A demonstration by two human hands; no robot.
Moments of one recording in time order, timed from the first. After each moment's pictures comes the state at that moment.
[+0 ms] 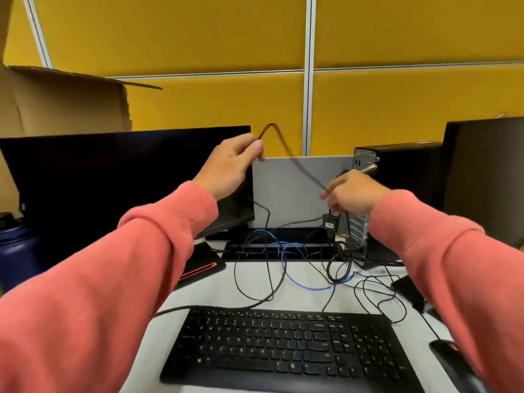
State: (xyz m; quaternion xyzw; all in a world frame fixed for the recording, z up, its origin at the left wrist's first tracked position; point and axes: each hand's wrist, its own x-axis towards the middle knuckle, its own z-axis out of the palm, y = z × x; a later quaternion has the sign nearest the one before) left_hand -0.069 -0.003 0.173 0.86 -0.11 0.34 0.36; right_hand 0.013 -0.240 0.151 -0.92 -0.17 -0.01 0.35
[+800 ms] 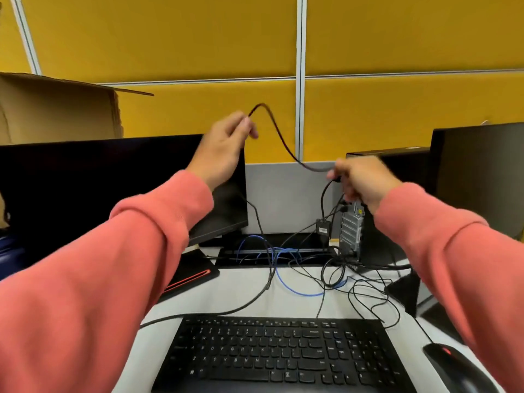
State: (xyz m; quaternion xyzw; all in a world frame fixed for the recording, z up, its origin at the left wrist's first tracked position) left_hand -0.062 -0.007 0.203 0.82 -0.13 0.40 0.39; right_hand 0.030 -0.260 0.167 -0.78 -0.13 -0.05 0.61
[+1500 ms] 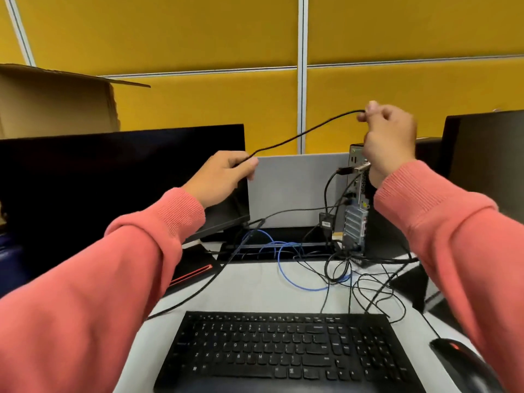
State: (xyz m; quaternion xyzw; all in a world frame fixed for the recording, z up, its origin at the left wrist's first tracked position) left_hand -0.061 0.010 0.161 0.90 -0.10 0.28 0.31; right_hand 0.022 -0.250 0.196 -0.66 -0.11 -0.29 0.68
